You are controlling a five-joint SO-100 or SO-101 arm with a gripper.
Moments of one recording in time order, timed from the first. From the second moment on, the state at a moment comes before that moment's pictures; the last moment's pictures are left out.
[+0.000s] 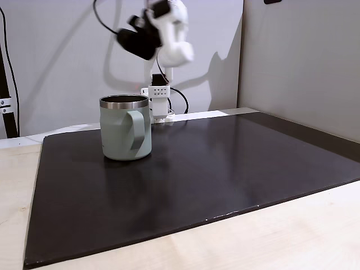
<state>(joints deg) 14.7 84.5 49.6 93.9 35.6</state>
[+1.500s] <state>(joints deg) 33.8 77.9 55.7 94.0 29.9</state>
